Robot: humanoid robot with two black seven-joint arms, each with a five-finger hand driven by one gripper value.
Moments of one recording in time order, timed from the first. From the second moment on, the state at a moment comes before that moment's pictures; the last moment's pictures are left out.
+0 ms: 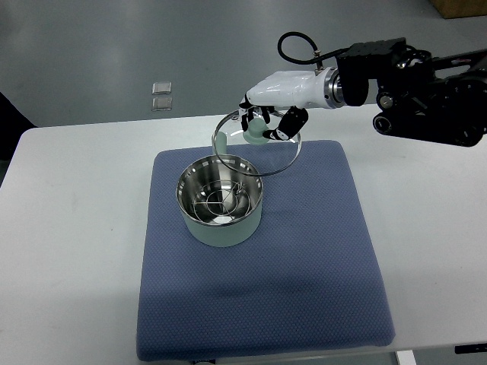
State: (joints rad) left arm 0.01 0.00 -0.05 -0.14 0.00 -0.02 0.04; right arm 1.63 -0.41 -0.41 1.18 -1.12 -0.01 0.19
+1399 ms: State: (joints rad) left arm 0.01 0.00 -0.05 -0.14 0.00 -0.02 0.04; right arm 1.24 -0.50 -0.30 1.09 -1.18 -0.03 0.19
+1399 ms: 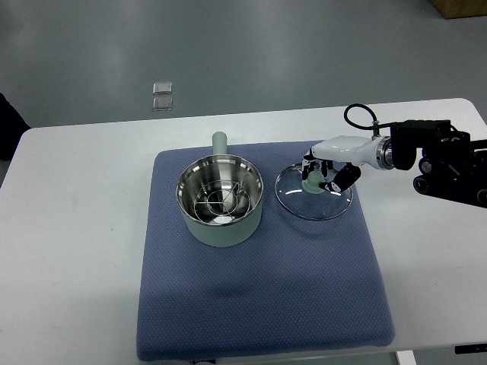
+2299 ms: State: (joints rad) left arm 0.01 0.00 -0.05 -0.14 0.00 -0.02 0.04; right arm 1.02 -0.51 0.48 0.98 -1.01 0.12 0.12
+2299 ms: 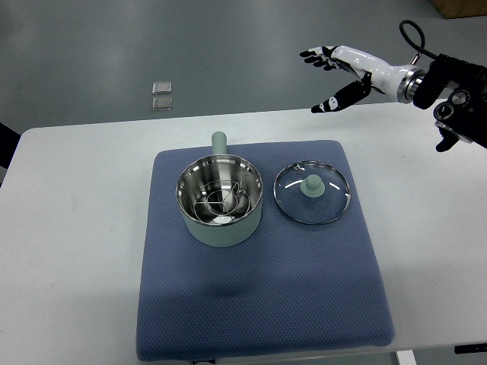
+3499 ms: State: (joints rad) left arm 0.01 0.00 -0.05 -0.14 0.00 -0.02 0.04; right arm 0.61 -0.21 1.17 0.82 -0.56 0.05 0.06
